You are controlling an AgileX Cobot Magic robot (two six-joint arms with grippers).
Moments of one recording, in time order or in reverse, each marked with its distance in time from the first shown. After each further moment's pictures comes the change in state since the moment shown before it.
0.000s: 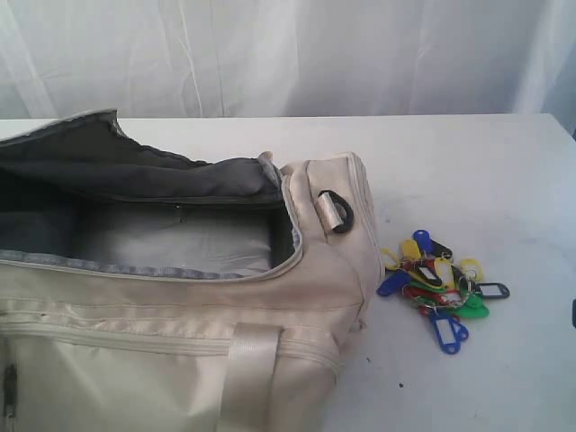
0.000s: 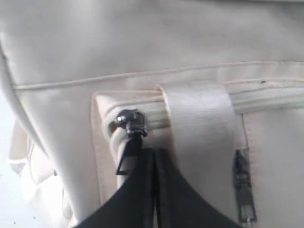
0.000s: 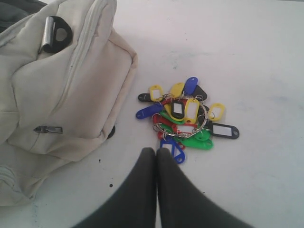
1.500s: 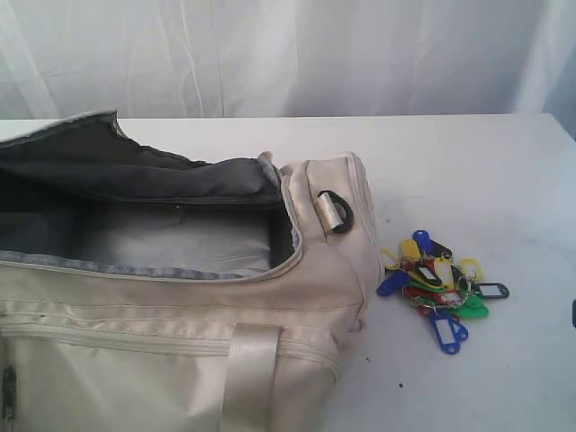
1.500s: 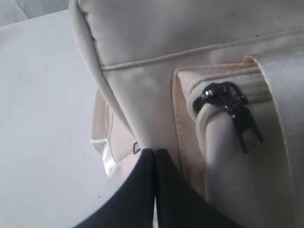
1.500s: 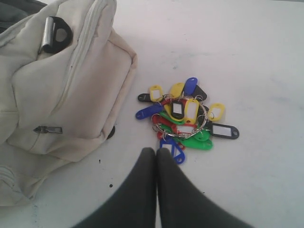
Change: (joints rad) left arm 0.246 -0.002 0.000 0.004 0.037 0.218; right arm 0.000 -0.002 0.000 0.000 0.000 0.000
